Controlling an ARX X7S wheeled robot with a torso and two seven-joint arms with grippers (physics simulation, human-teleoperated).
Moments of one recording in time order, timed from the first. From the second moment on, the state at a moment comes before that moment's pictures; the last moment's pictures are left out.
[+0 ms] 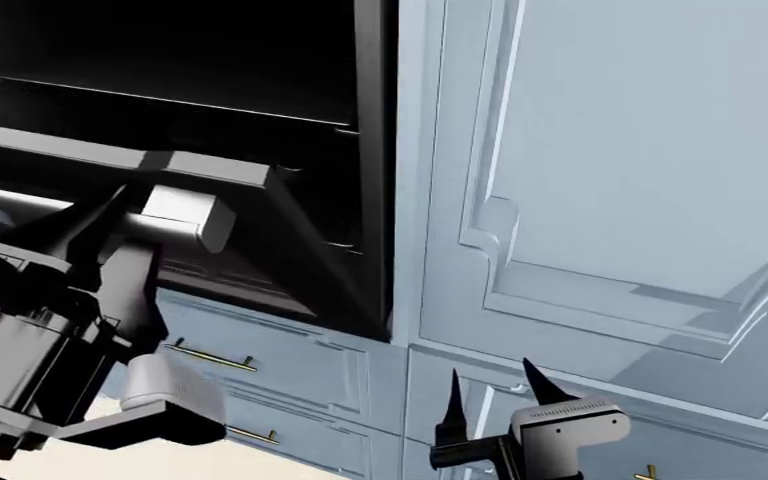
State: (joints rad) left arm -0.18 -0.80 0.20 0.84 0.88 -0.44 0.30; right arm 0.05 0.32 -0.44 0.00 0.24 -0.09 0.29
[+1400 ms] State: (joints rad) left arm 0.32 -0.82 0.02 0.86 0.87 -0.32 -0.14; right arm 0.05 0.34 -0.45 -0.01 0.24 -0.11 0.30
